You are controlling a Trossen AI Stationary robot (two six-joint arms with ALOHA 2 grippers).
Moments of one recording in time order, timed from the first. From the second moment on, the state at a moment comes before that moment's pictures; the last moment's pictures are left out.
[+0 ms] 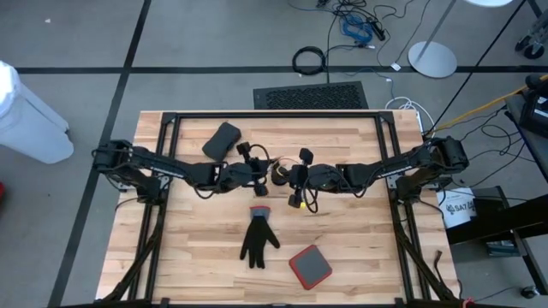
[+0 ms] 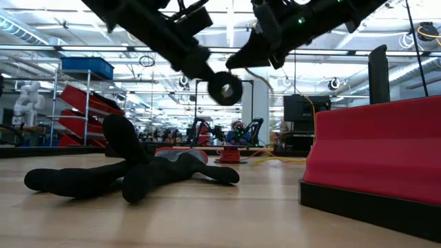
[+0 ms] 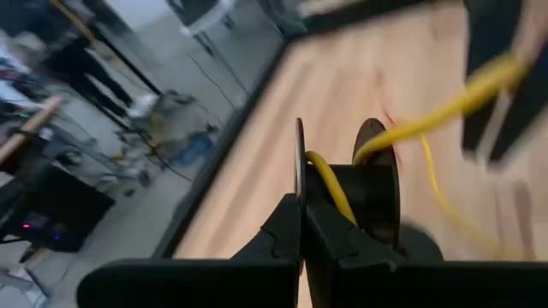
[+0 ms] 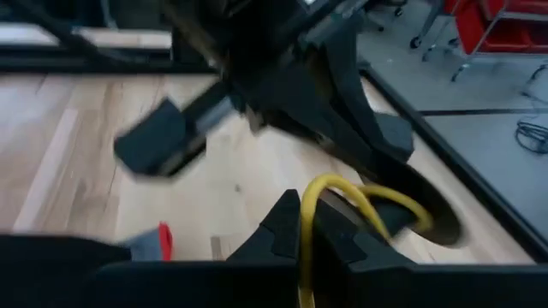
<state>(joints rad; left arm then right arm) -0.04 1.56 0.87 0.27 -0.64 0.25 0.09 1.52 0.87 0.28 0.39 0.04</state>
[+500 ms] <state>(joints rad) -0.04 1.64 0.87 0.73 -0.73 0.24 0.09 1.53 0.87 0.37 0.56 -0.03</state>
